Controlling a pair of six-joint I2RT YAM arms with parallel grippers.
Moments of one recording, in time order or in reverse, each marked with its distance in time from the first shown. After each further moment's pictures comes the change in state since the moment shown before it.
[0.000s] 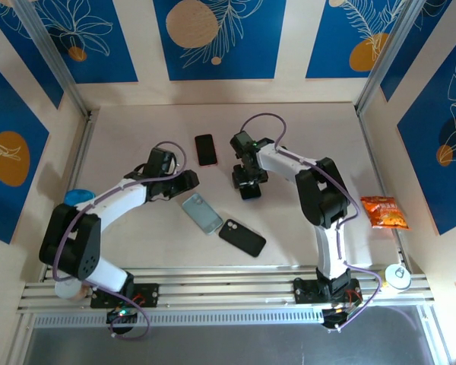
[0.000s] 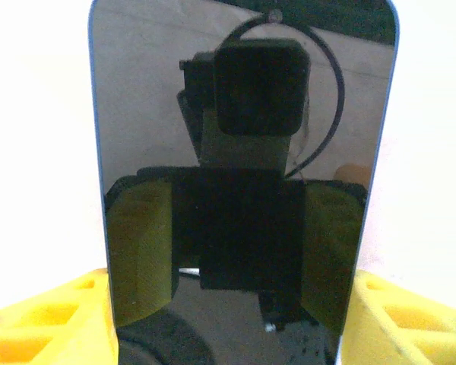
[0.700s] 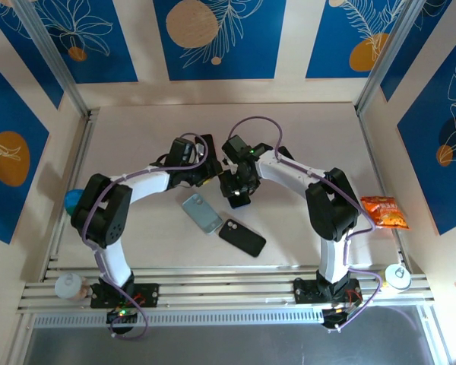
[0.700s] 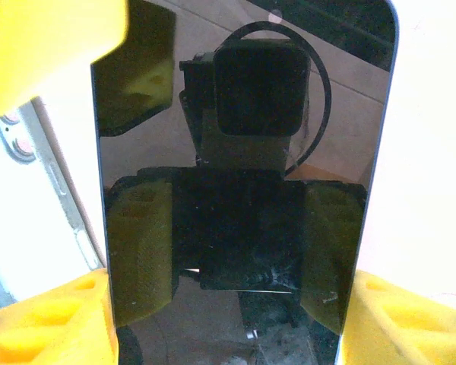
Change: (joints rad) left arm -0.072 0.307 0.178 0.267 0.194 -0.145; right arm 0.097 -0.133 -0.063 -0.010 -0.126 -0.007
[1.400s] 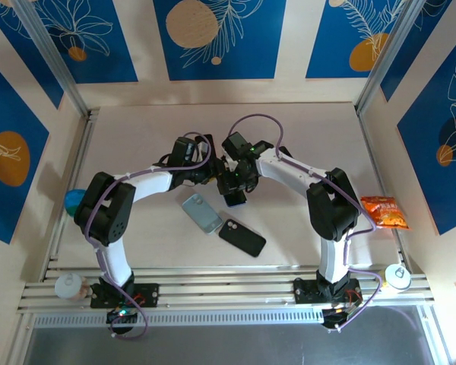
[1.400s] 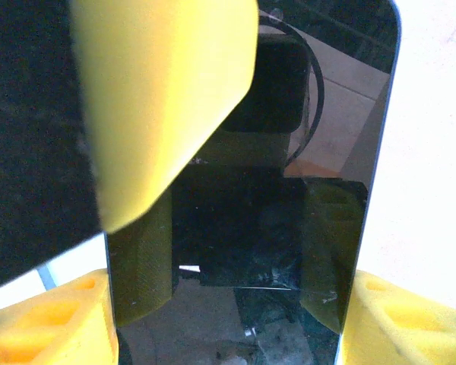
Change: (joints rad) left arm -0.012 0.023 0.001 0.086 0.049 -0.038; right arm -0.005 0.000 0.031 -0.003 -0.064 0.028
